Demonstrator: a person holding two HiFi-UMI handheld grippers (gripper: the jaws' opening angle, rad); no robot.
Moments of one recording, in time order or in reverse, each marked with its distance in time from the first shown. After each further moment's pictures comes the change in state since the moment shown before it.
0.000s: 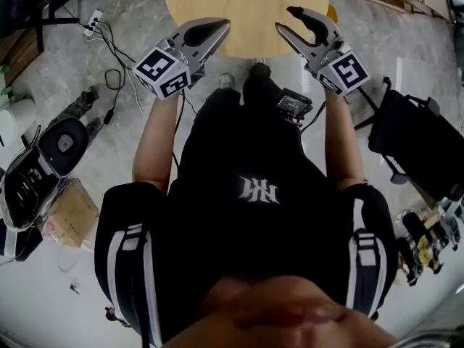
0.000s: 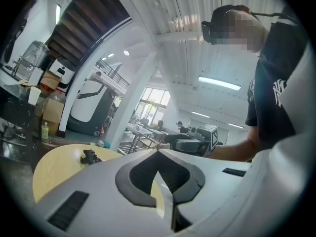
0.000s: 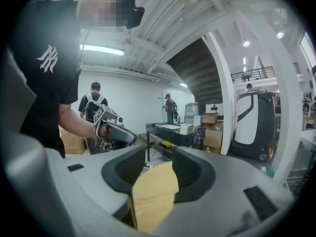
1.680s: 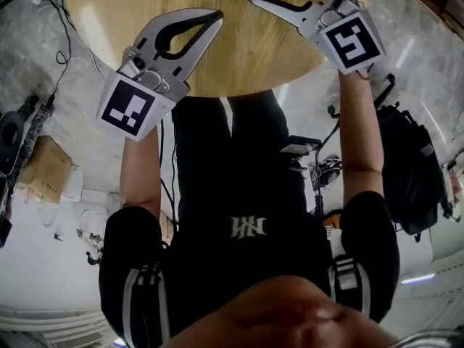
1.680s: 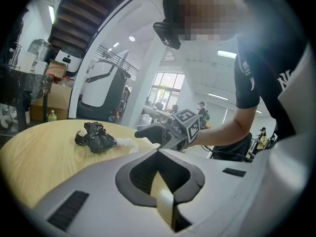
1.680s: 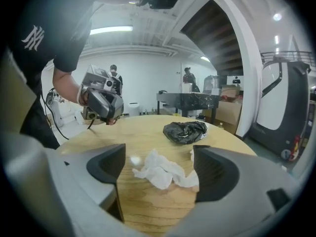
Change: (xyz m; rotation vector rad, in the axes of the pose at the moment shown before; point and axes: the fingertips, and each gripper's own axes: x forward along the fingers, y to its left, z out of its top) left arm 0.154 0.138 -0.119 0.045 0.148 0.175; right arm 0.138 -0.180 -0.211 -0.176 0.237 0.290
